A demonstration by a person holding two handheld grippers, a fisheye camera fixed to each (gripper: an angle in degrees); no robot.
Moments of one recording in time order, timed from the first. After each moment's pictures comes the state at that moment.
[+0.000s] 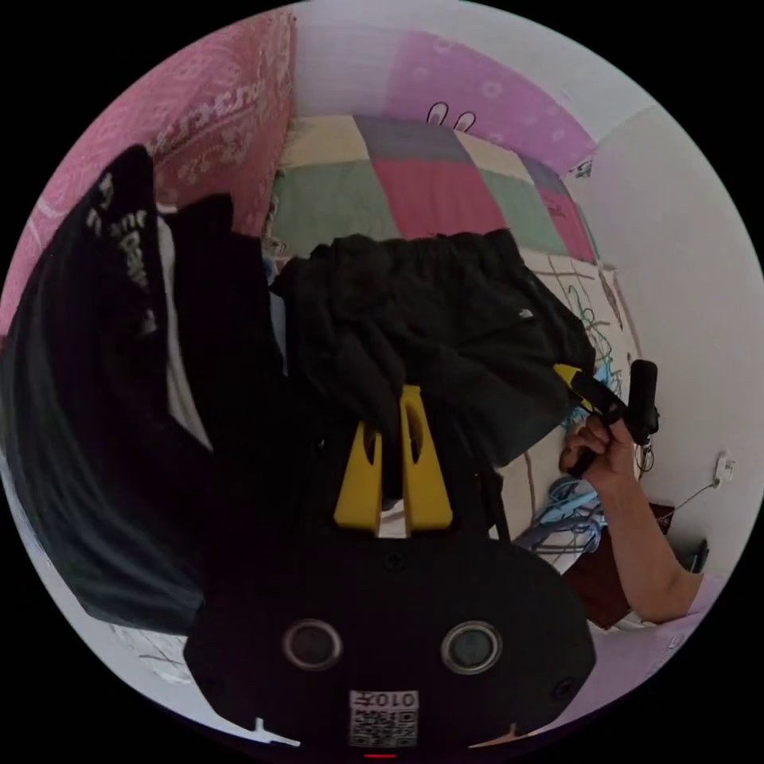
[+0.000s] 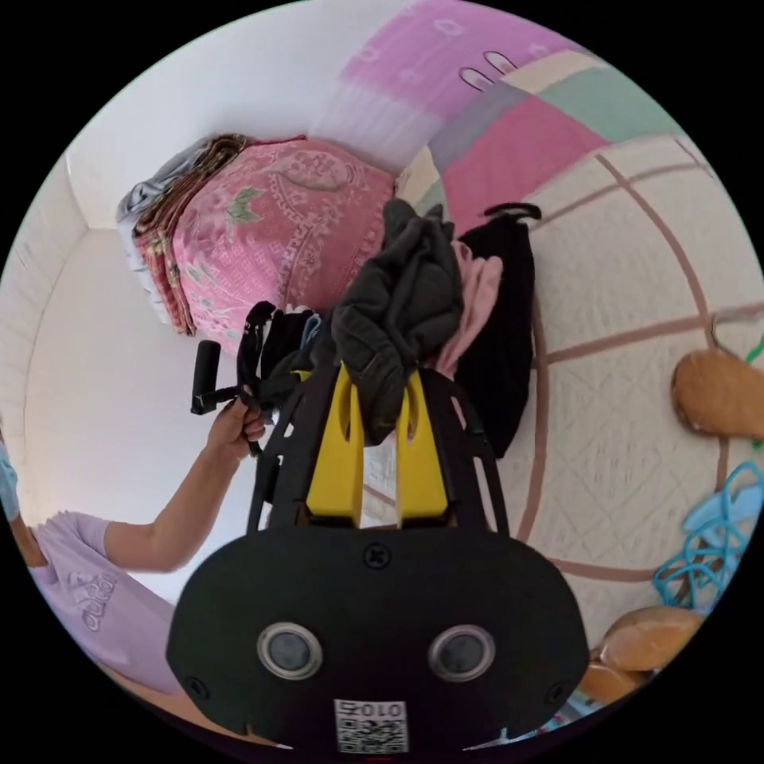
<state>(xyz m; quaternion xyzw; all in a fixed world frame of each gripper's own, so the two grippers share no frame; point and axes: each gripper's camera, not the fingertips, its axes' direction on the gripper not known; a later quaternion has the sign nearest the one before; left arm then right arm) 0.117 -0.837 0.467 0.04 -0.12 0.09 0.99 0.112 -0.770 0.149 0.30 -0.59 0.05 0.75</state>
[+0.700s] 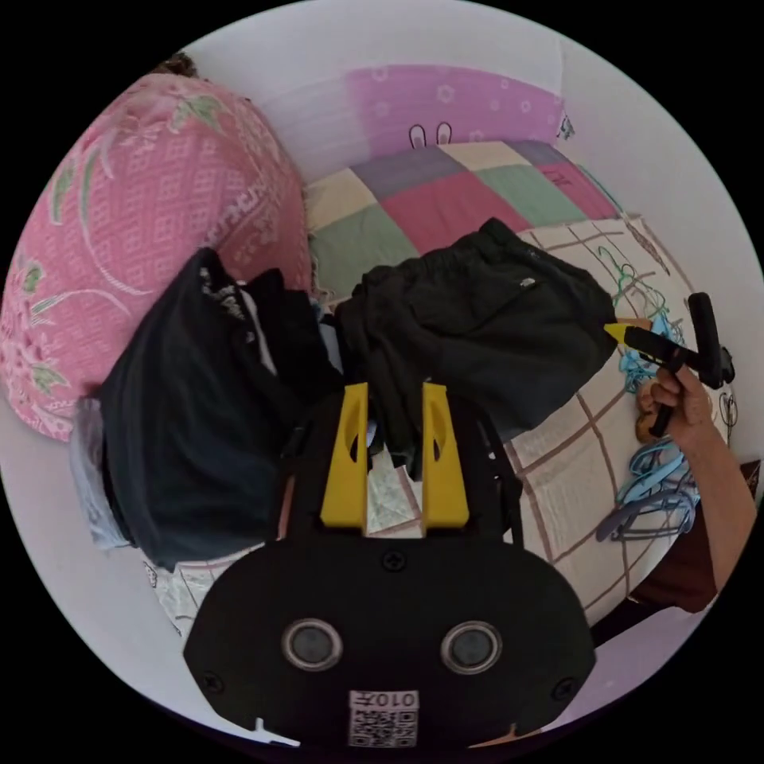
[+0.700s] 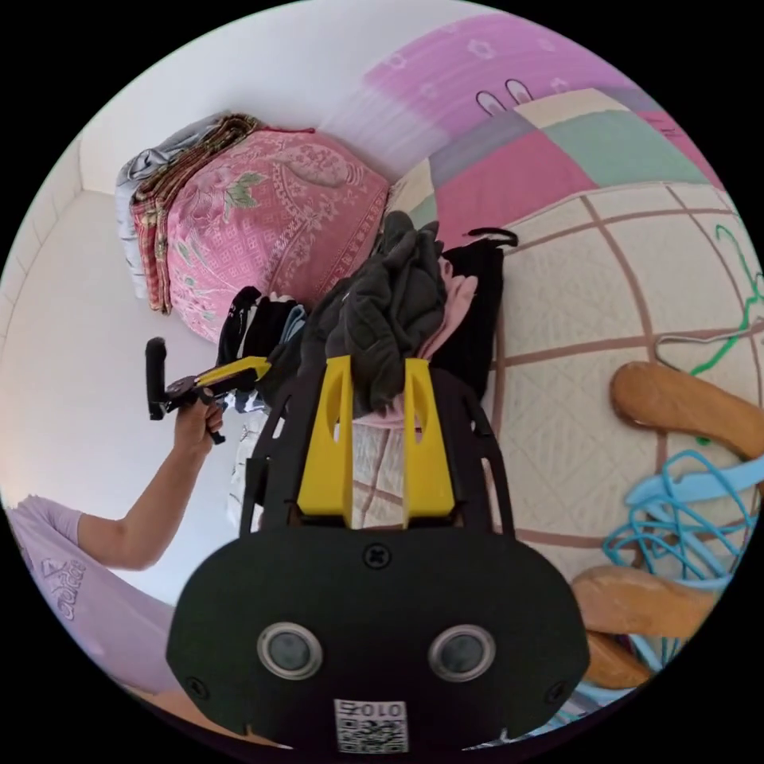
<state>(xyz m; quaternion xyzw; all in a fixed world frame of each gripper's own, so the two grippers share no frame) 0.172 -0.823 0.435 0.11 -0.29 0.17 0.94 0.148 -0.771 0.112 0.32 -0.52 0.06 0.79</state>
